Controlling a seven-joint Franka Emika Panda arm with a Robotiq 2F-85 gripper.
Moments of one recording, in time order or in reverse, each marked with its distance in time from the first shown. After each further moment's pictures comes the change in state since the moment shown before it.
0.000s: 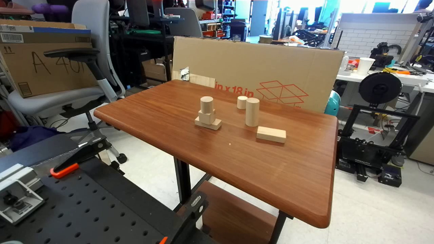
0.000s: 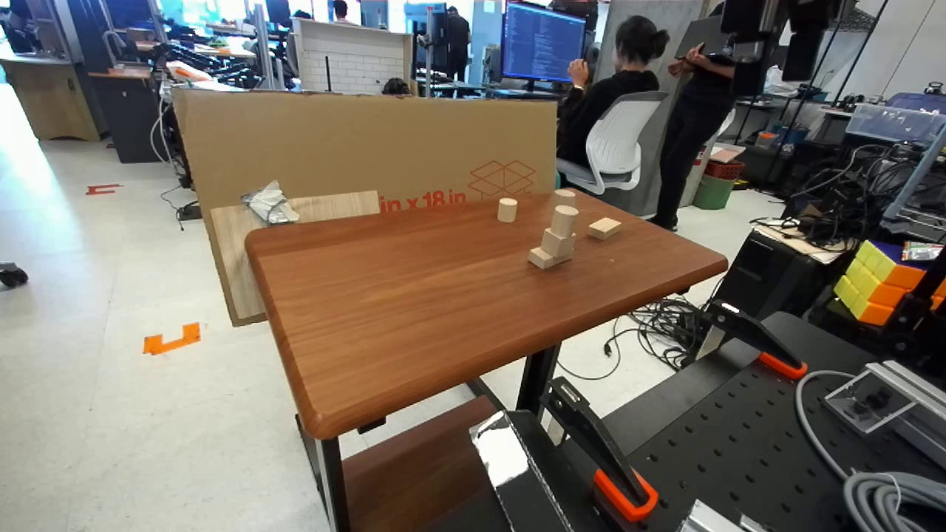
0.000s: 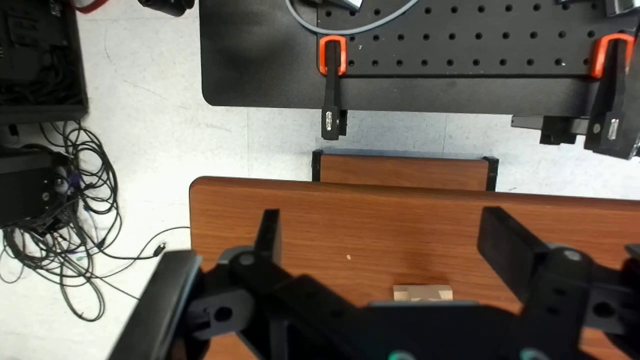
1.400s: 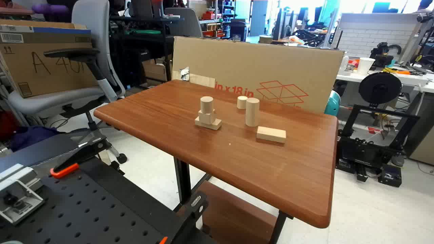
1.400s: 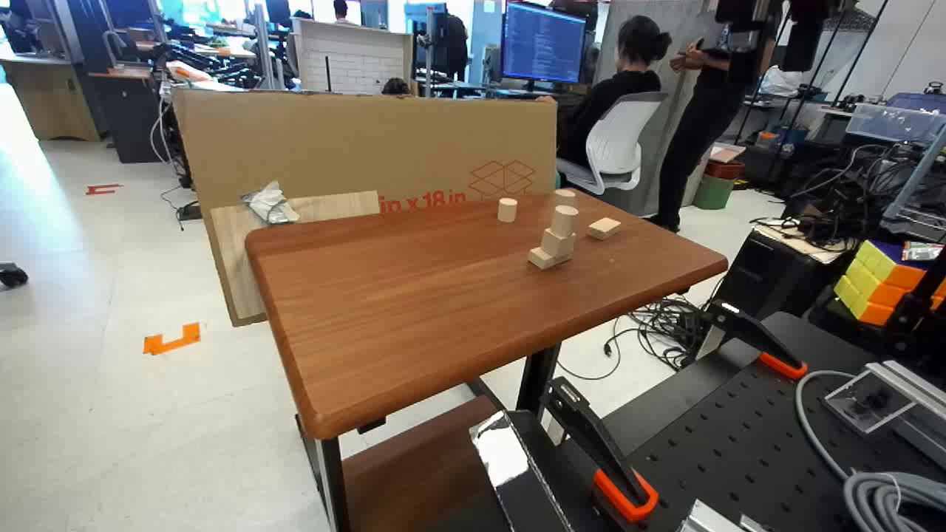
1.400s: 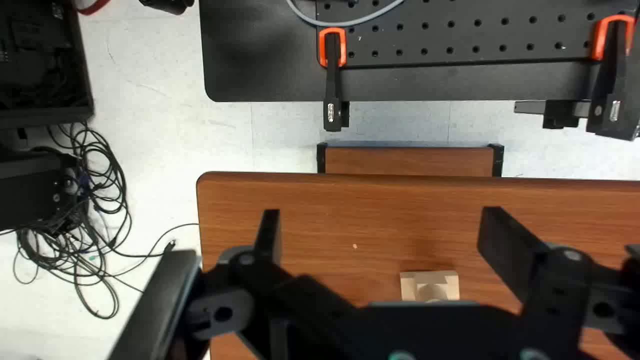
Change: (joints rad) arm -0.005 -0.009 0.009 0.010 -0.001 -0.001 0.043
